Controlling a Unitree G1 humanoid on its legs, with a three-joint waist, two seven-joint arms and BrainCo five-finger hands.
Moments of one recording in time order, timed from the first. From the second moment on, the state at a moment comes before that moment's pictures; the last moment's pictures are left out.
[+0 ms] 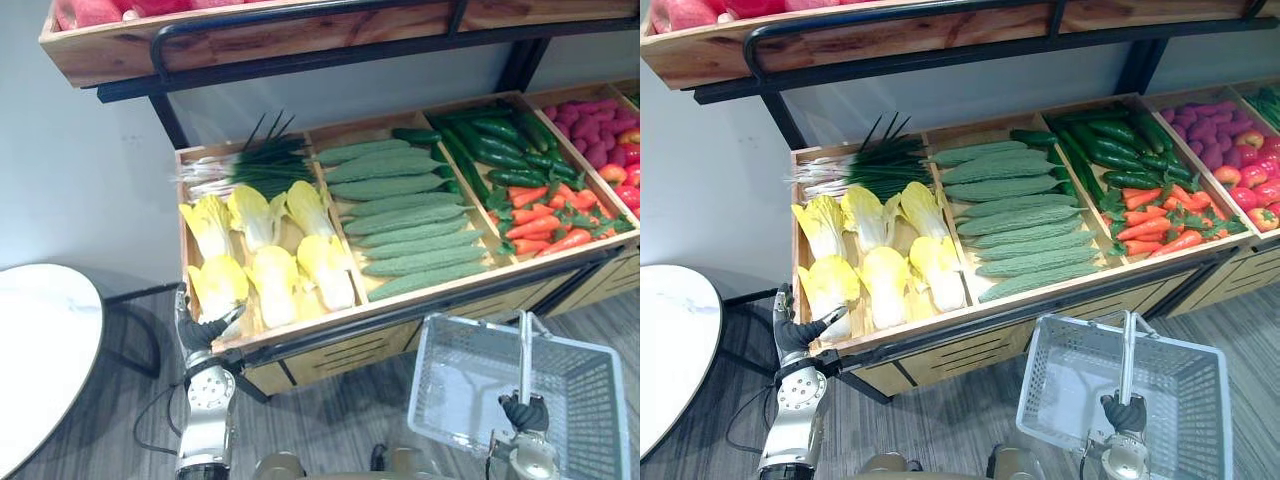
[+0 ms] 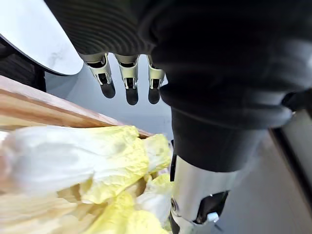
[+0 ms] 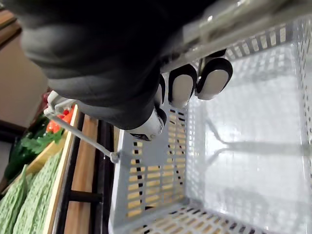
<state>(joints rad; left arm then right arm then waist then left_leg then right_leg) 0.01 0.09 0.14 0.27 0.17 0.00 0.44 0.32 -0.08 -0.30 0.25 -0.05 0.05 -0.25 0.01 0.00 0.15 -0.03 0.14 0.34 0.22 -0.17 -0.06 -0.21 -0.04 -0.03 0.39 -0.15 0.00</state>
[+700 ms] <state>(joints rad) -0.46 0.23 0.03 0.66 0.34 0.04 0.48 0.29 -0.12 -0.22 0.20 0.01 -0.02 -0.26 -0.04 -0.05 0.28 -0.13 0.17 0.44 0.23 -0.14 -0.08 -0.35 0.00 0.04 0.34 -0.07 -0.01</state>
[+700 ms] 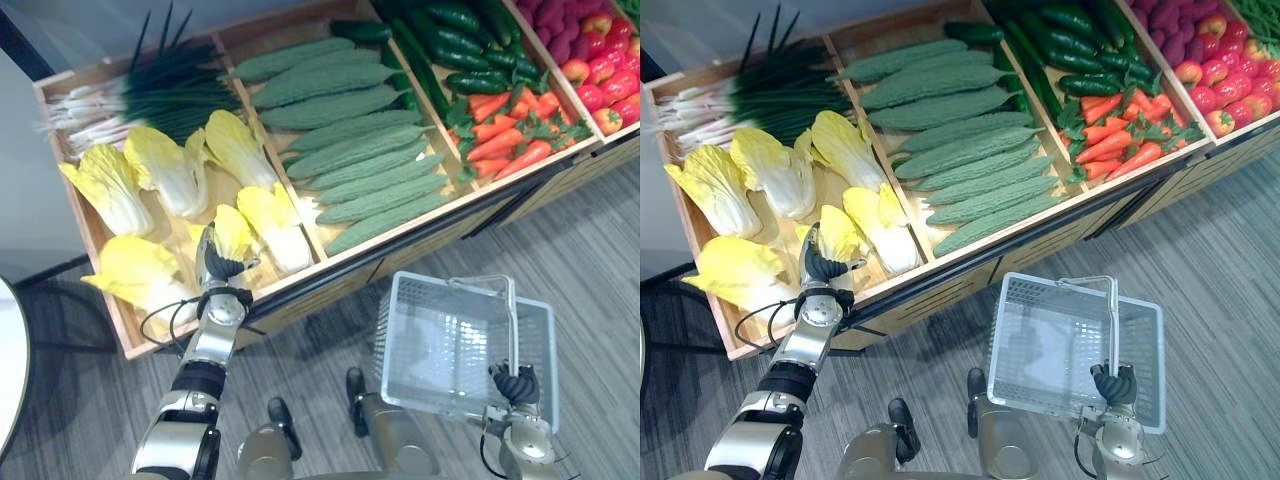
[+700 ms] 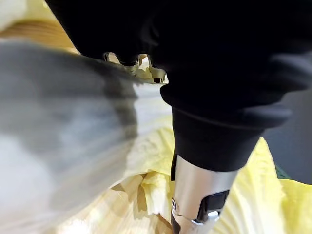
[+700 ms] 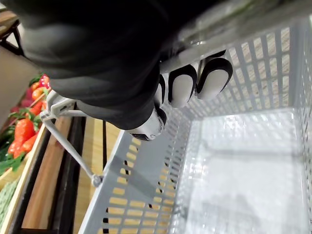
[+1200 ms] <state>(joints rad) -0.57 0.29 0.03 0.73 0.47 0.05 0.42 0.27 -0.15 -0.22 0.19 0.04 -0.03 -0.26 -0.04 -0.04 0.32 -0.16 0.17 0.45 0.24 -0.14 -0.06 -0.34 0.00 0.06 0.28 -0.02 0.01</state>
